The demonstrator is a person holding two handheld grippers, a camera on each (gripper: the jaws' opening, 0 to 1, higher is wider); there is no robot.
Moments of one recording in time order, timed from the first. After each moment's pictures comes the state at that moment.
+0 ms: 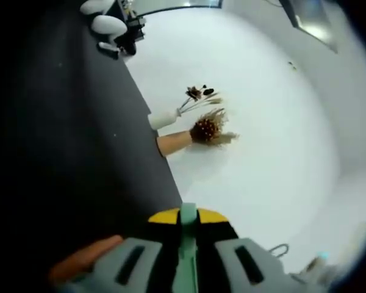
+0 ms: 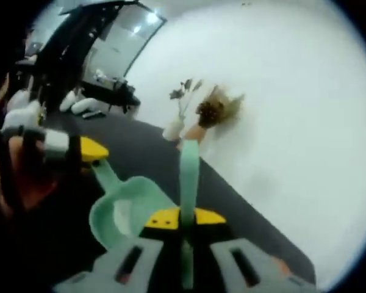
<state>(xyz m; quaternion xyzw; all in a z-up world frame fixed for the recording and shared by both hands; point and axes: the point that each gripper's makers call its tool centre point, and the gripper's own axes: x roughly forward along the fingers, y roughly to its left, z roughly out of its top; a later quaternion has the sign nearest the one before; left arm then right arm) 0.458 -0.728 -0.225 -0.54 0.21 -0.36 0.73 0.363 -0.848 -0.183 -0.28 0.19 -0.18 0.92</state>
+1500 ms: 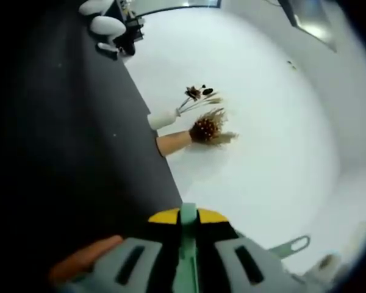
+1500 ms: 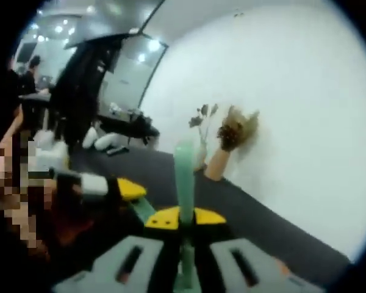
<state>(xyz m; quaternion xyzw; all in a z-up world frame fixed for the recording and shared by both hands) 0.458 -0.728 -0.224 -0.53 0.20 -0.37 0.73 0.379 -0.783 -0.151 -0.17 0.06 -0.07 0.98</state>
